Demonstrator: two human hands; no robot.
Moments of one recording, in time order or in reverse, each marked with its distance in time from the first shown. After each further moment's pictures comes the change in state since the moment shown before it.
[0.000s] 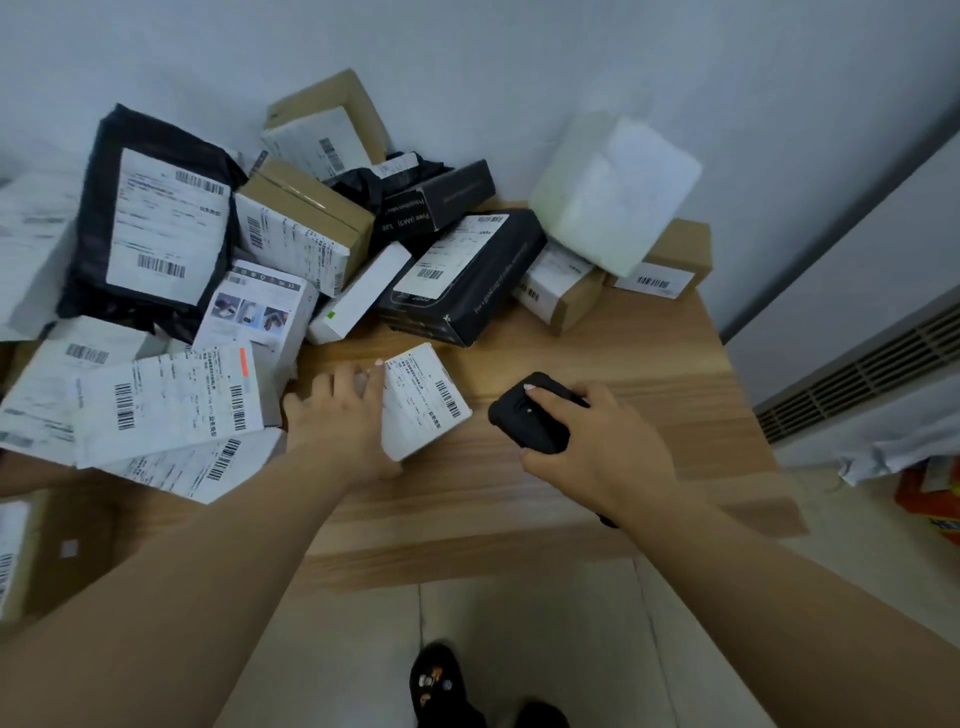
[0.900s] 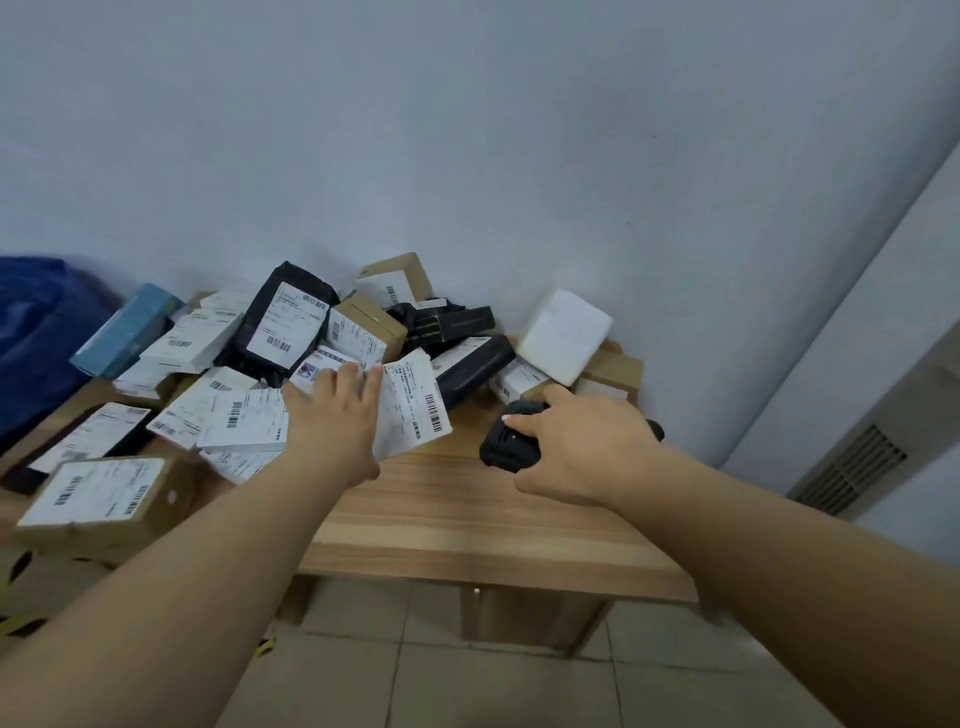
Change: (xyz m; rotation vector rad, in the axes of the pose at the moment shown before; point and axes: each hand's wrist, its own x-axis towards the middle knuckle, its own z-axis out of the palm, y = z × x) left_hand -0.175 0.058 -0.114 0.183 0.306 -0.268; right_hand -0.153 0.016 -0.156 -0.528 0.111 -0.409
